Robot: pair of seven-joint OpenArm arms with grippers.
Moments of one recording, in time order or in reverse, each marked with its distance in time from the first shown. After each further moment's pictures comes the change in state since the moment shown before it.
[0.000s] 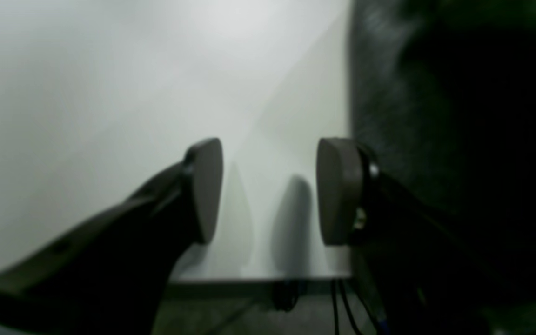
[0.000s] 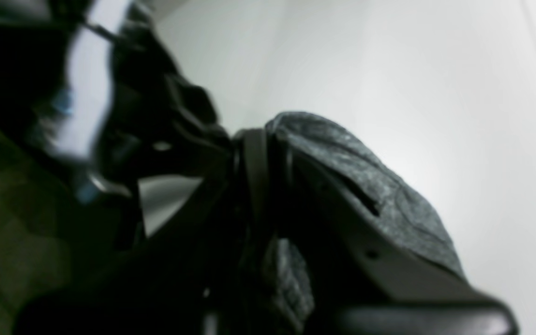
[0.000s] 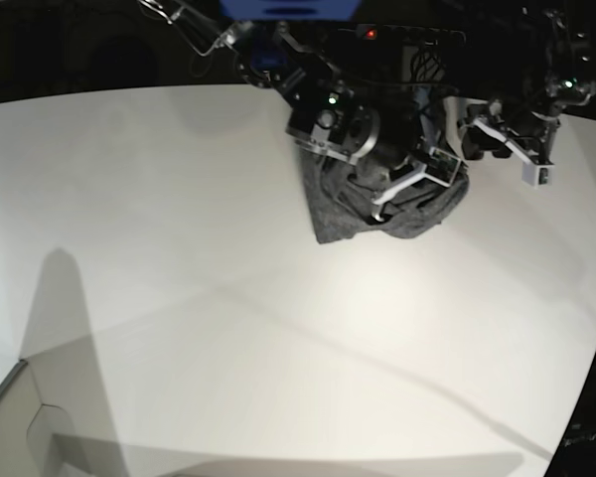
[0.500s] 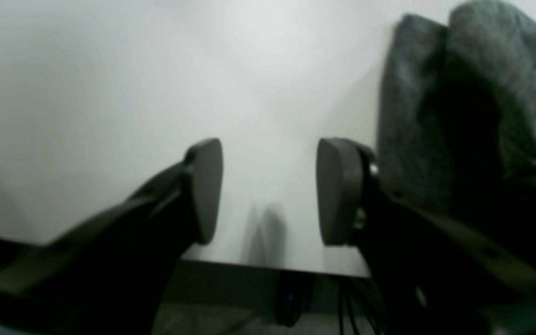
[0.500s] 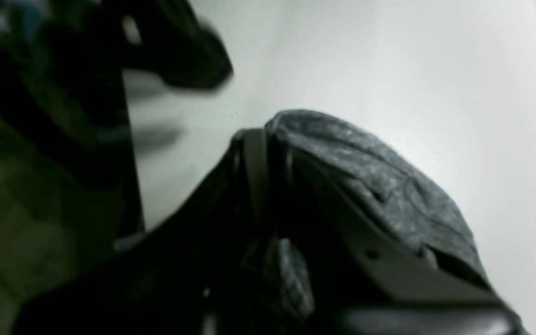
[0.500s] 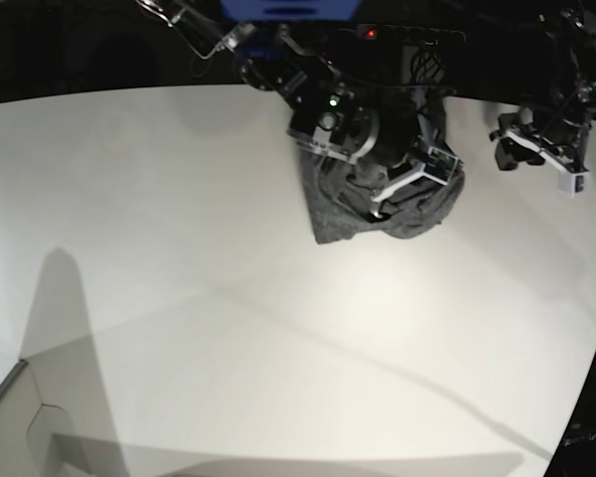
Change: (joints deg) left arm -0.7 1.8 -9.4 4.6 0.1 -0.1 5.9; right arm 0.9 0.0 -0.1 -3.1 0.1 0.1 0.0
